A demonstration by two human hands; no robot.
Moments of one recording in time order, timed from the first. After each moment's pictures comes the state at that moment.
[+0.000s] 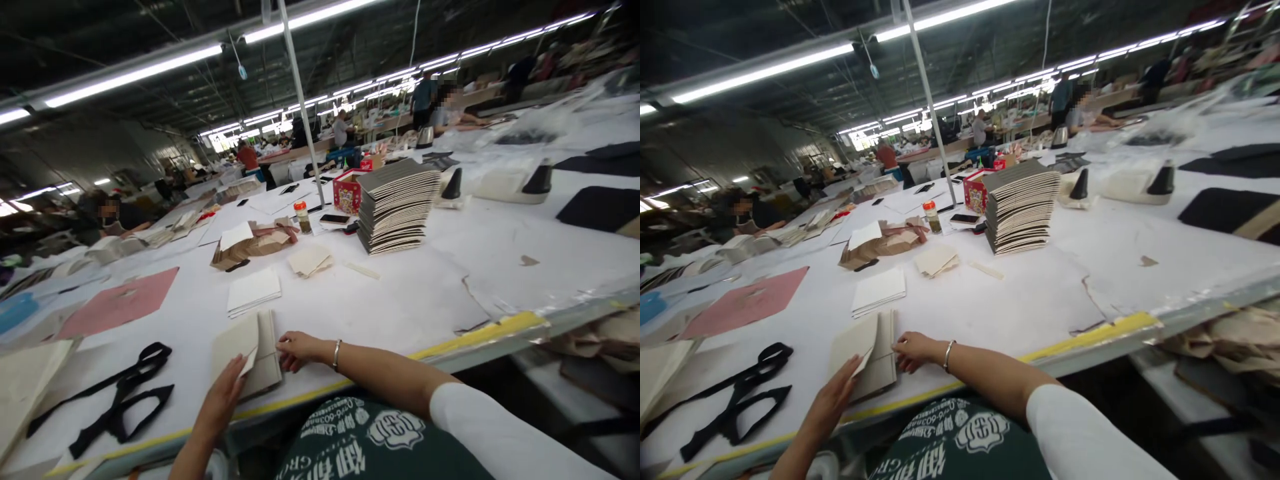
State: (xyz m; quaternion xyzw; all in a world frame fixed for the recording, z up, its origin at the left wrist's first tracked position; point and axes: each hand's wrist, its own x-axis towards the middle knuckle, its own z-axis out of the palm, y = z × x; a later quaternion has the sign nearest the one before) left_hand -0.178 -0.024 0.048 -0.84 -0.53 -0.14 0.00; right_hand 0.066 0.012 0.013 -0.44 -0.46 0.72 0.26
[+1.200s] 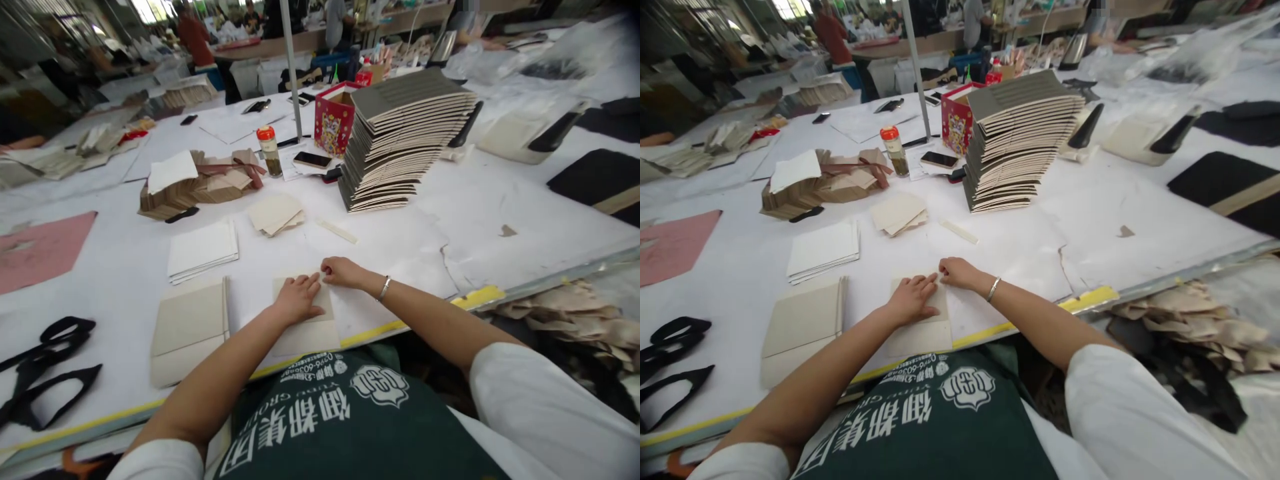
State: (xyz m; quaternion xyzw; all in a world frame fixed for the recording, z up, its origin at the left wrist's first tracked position) left_hand 0.108 0.036 0.034 -0.96 -0.25 0.12 -0.05; right_hand 0.293 0.031 0.015 -0.62 -0.73 0.25 0.09
